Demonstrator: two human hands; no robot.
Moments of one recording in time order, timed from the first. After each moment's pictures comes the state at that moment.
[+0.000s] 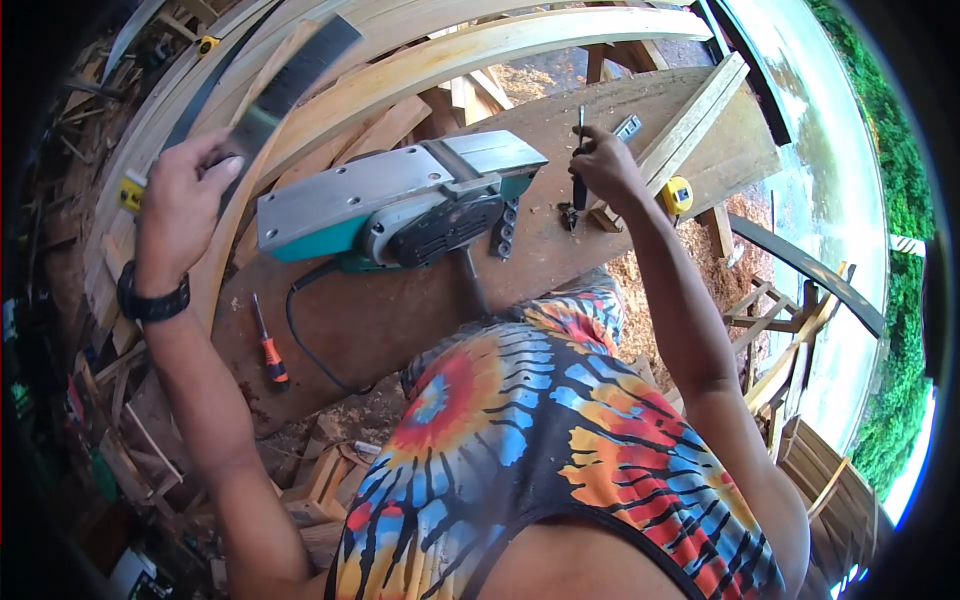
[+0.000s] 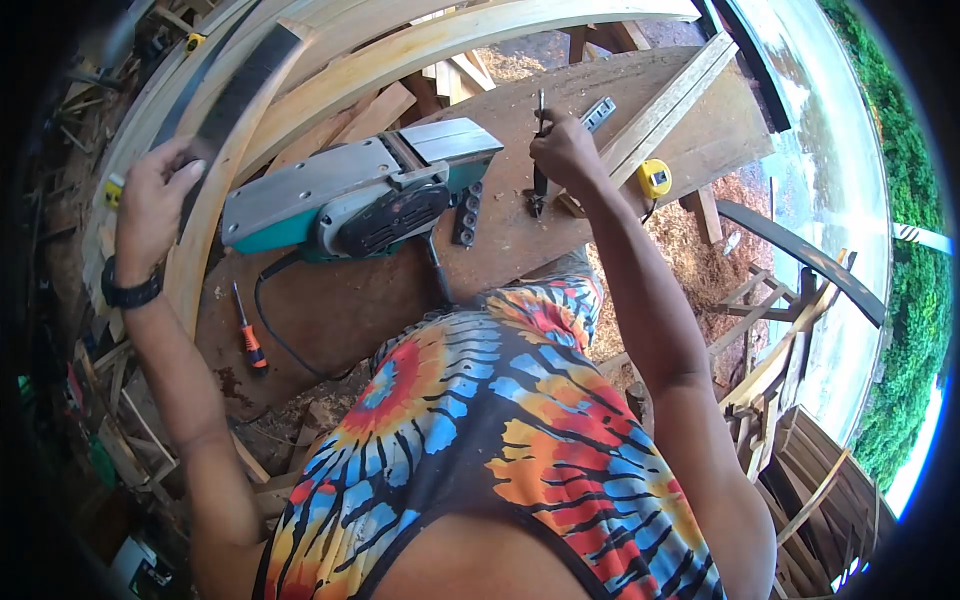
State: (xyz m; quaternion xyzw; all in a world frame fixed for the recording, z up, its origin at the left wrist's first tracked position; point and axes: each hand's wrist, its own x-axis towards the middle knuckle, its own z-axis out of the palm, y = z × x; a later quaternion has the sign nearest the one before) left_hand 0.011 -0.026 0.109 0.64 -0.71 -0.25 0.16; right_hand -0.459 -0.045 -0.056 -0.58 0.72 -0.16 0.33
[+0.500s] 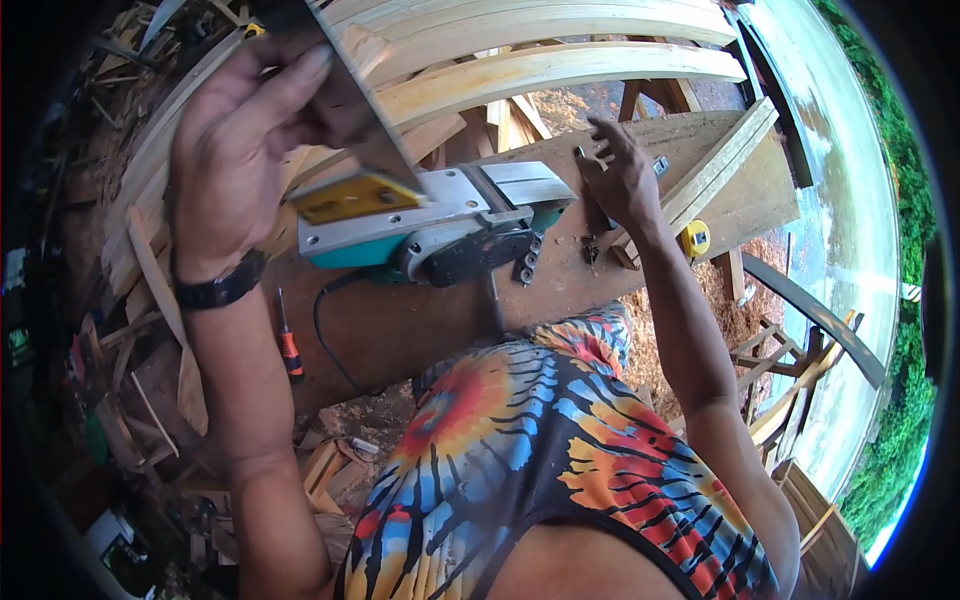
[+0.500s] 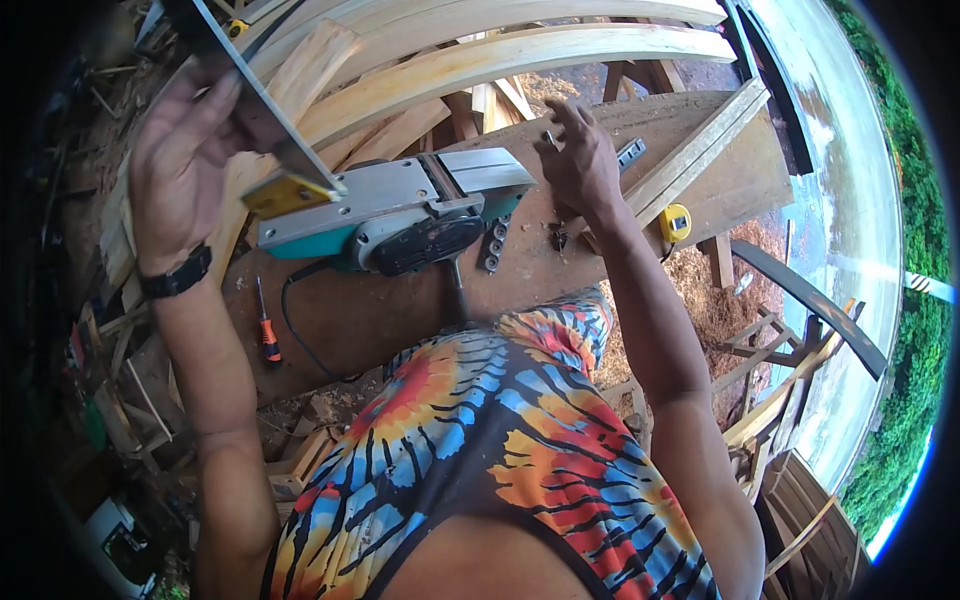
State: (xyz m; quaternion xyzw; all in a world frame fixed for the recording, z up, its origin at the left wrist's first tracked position) left_hand -0.053 -0.034 0.149 0.37 -0.55 -0.55 0.51; right_hand -0.429 -0.066 -0.029 -0.74 0.60 -0.26 0.16
